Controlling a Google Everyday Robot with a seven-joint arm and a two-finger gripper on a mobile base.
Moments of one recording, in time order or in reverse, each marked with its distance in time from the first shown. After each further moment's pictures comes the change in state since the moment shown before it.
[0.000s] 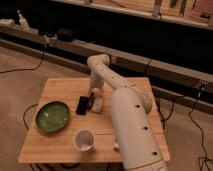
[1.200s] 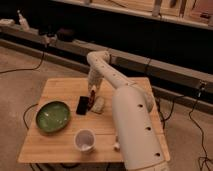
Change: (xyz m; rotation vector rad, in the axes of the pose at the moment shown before) arm -0.006 -0.015 -0.027 0.062 -0.002 -0.026
